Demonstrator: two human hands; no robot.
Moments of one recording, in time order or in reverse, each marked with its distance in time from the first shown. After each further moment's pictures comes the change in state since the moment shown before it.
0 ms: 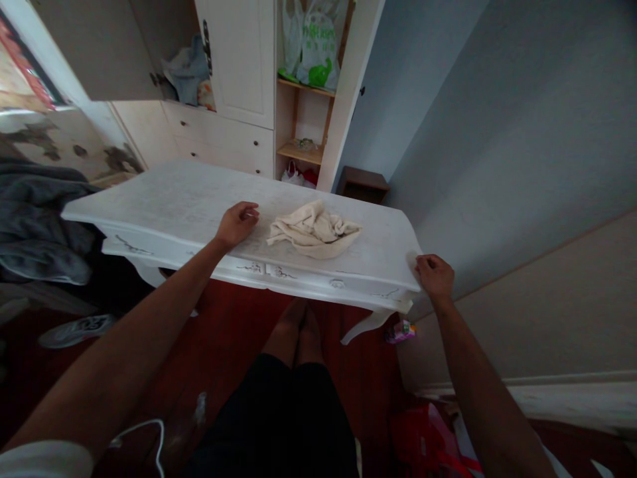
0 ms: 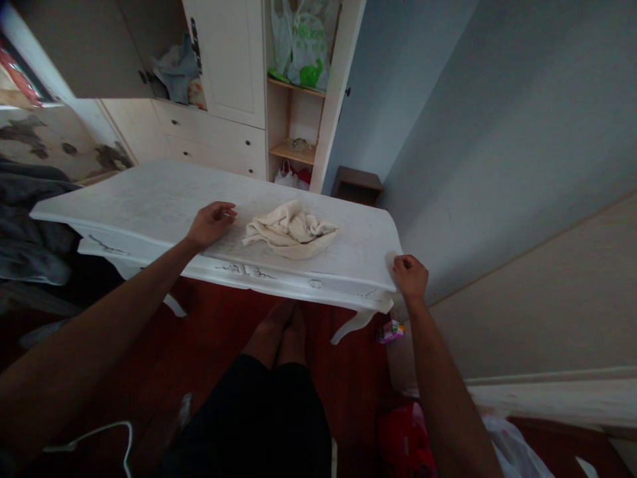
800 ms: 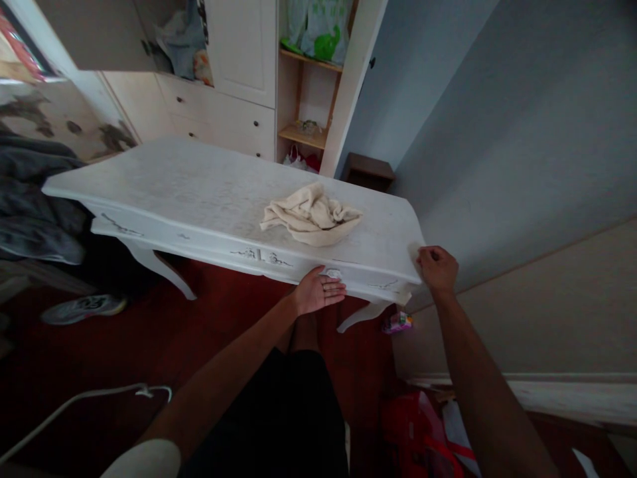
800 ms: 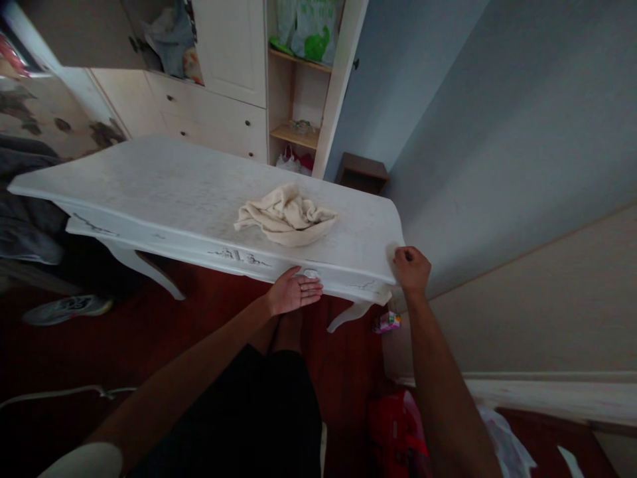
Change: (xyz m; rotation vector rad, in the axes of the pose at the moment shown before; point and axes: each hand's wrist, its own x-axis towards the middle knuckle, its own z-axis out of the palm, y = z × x) left_hand -0.166 0.058 0.179 -1.348 -0.660 -1.198; right_hand 0.000 0.000 -0.001 -0.016 0.010 -0.016
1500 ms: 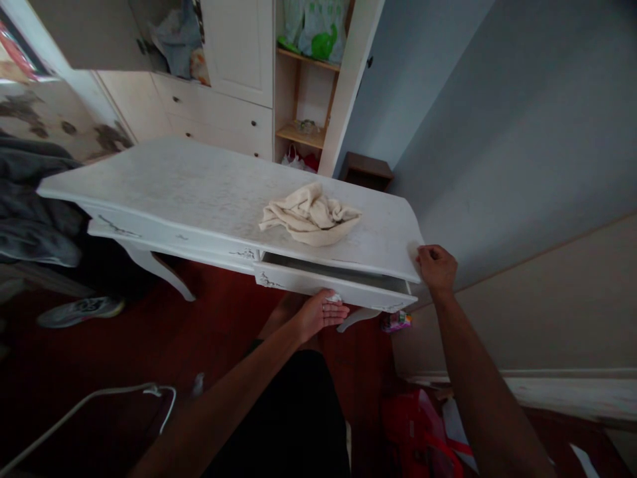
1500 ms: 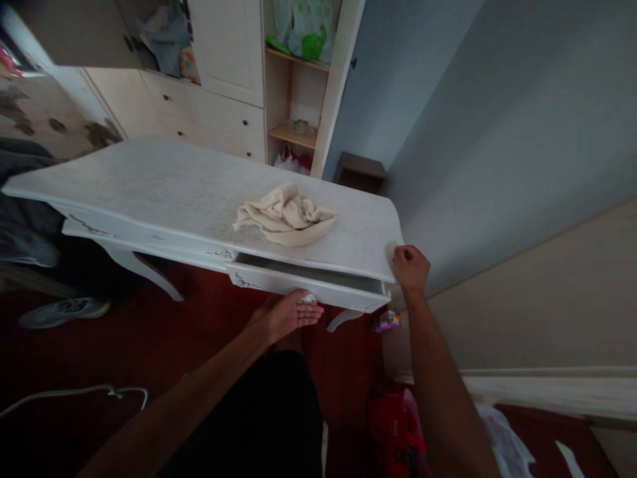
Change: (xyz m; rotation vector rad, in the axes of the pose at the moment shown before) left_hand -0.034 -0.043 0.014 0.181 0.153 0.036; right_hand -0.002 -0.004 0.000 0.012 0.011 0.016
